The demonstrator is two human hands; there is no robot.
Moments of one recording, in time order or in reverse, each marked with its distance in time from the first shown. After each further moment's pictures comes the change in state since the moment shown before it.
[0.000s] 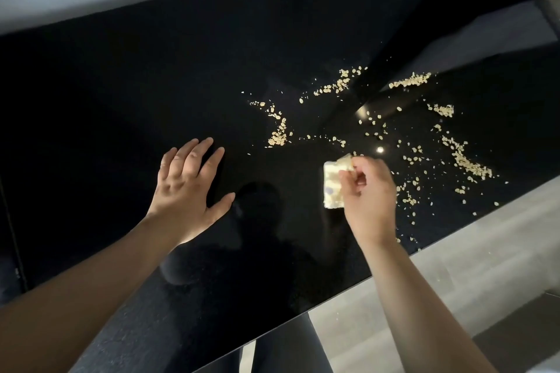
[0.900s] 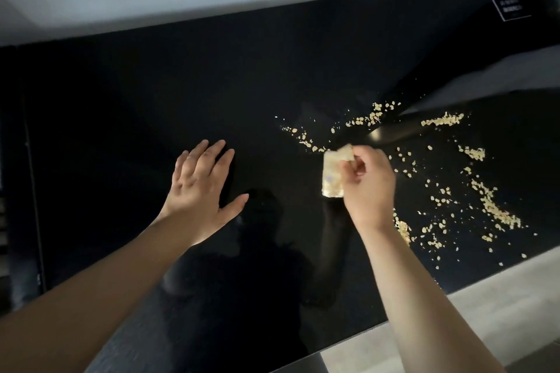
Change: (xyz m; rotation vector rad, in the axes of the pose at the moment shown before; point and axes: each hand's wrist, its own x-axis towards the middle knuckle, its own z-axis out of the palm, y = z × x) left_hand 0.016 -0.021 -0.019 -0.176 0.051 -0.103; right_hand 0.060 -0.038 0.046 -0.035 -0.060 -0.035
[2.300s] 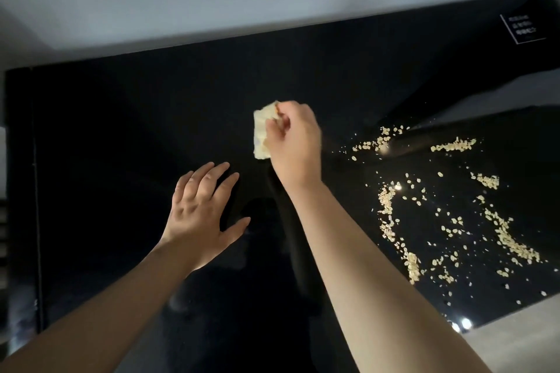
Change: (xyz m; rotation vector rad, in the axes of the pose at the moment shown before) left_hand 0.008 -0.008 0.009 0.106 0.019 0.007; right_hand 0.057 -0.111 0.074 0.241 -0.049 -0.189
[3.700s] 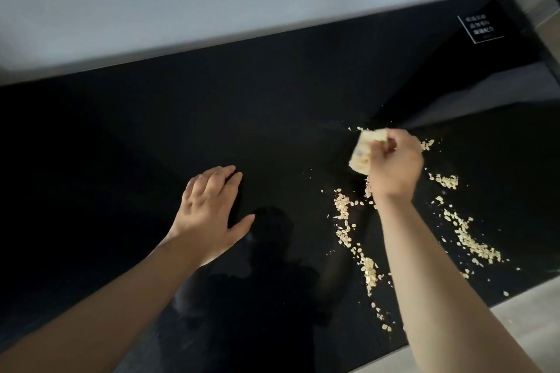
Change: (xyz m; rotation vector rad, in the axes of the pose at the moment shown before) left_hand 0.040 0.080 -0.011 -0.058 -0.014 0.031; right_hand 0.021 0.154 -0.155 -0.286 0.265 0.320
